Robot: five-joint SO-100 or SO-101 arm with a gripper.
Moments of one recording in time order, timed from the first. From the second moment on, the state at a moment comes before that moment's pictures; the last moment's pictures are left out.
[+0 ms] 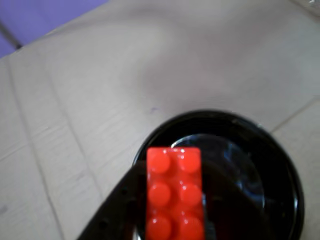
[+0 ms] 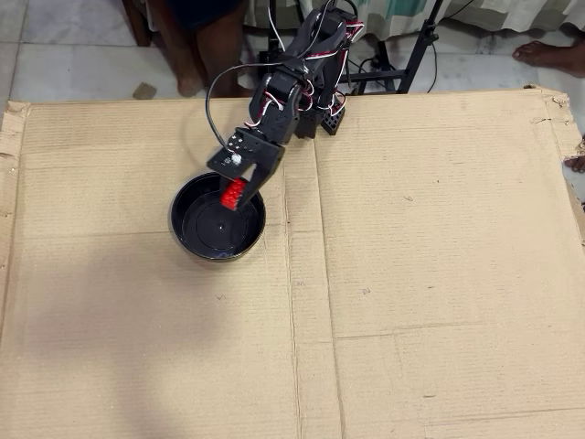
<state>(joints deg) 33.9 127.4 128.1 35.7 86.1</state>
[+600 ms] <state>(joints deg) 39.1 127.5 128.8 33.2 84.9</state>
